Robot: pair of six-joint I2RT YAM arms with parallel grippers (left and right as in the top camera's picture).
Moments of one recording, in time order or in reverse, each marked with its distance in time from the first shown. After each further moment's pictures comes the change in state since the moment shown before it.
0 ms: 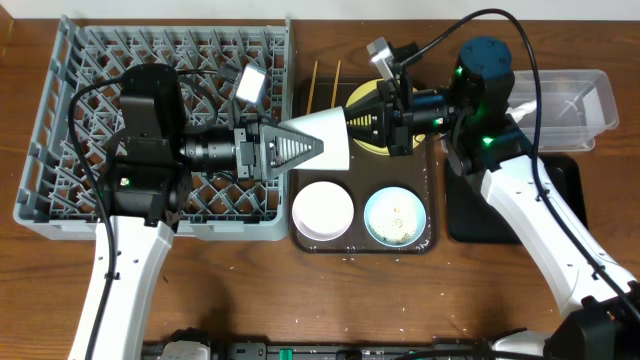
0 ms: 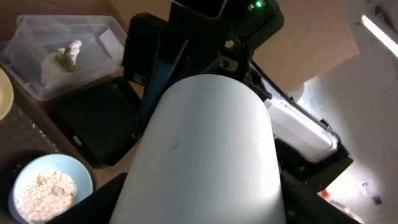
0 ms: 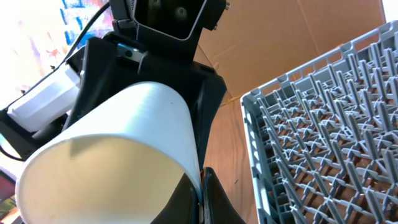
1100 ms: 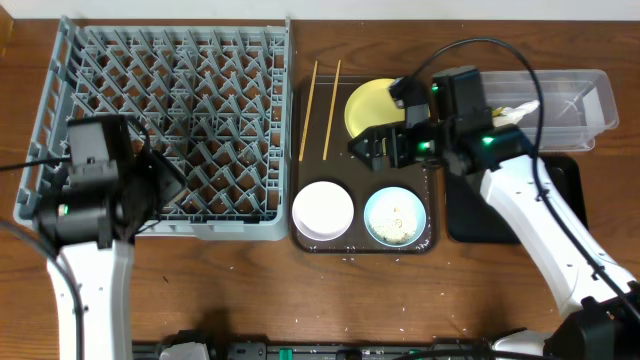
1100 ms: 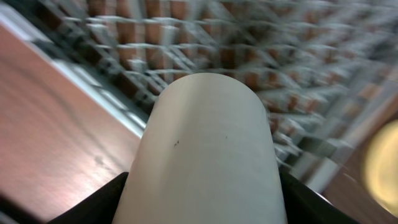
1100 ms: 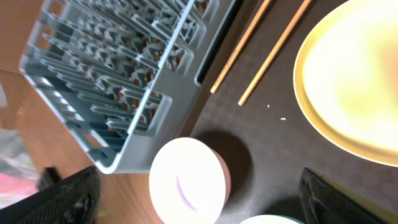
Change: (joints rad) left arm 0.250 -0.076 0.066 -0.776 -1.410 -0.089; right arm 0.013 0.000 0.005 -0.808 0.839 -0.309
